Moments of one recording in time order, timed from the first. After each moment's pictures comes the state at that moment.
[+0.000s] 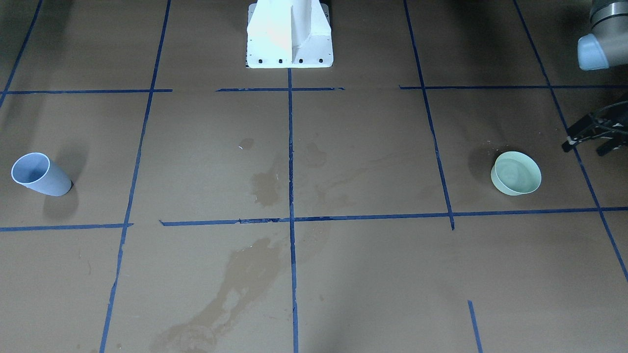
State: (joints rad) left arm -1.21 -1.53 -1.60 -2.23 -2.32 -0.65; right arm 1.55 -1.74 1.72 -1.39 2.36 -0.09
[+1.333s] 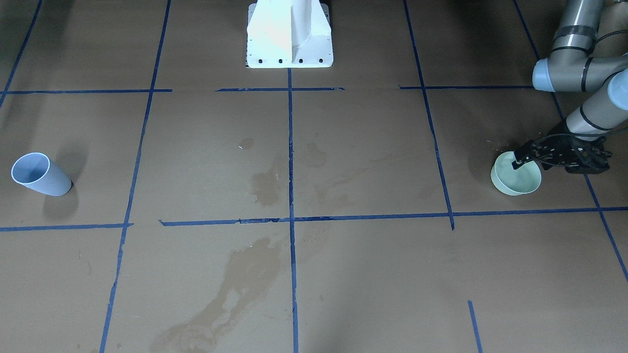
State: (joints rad) left arm -1.02 -1.60 -1.44 -2.30 -2.23 -0.79; right arm 1.55 -1.74 1.72 -1.39 2.37 -0.09
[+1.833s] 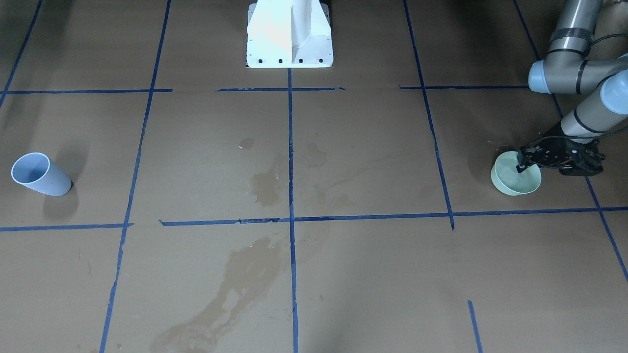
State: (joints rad) left arm -1.01 -1.61 -1.44 -2.30 -2.23 -0.79; right arm 1.55 -1.74 1.72 -1.39 2.37 -0.09
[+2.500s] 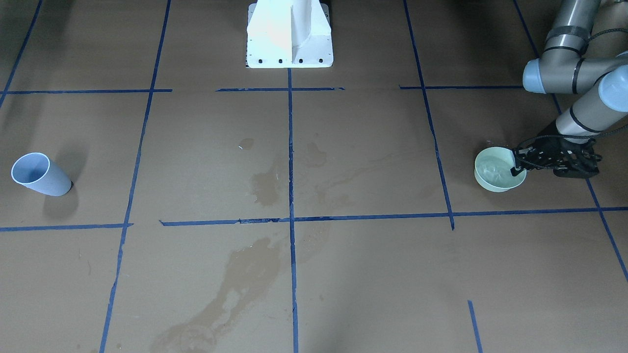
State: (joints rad) left arm -1.02 -1.67 -1.58 -2.15 -2.25 -0.80; right arm 1.55 -1.74 1.72 -1.39 2.37 -0.09
